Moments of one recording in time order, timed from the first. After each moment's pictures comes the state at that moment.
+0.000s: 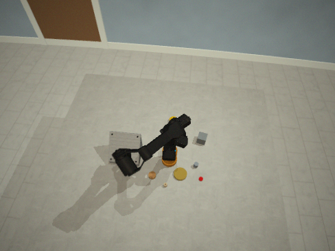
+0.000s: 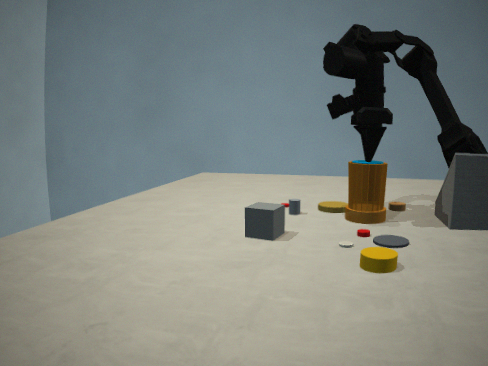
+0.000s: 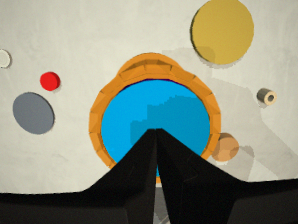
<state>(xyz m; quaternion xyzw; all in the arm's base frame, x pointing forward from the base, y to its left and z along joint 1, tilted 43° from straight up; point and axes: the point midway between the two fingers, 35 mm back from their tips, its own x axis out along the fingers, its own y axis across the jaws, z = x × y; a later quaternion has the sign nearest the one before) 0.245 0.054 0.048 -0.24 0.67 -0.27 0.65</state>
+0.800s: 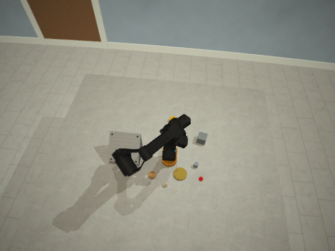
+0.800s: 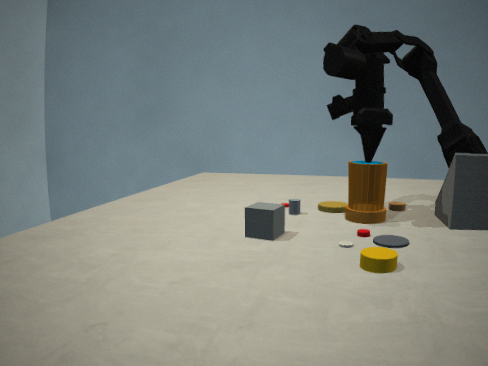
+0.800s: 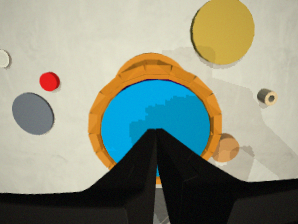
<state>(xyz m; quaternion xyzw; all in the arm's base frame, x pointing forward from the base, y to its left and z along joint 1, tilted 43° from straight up) 0.245 0.053 0.047 -0.24 0.67 -0.27 0.65</state>
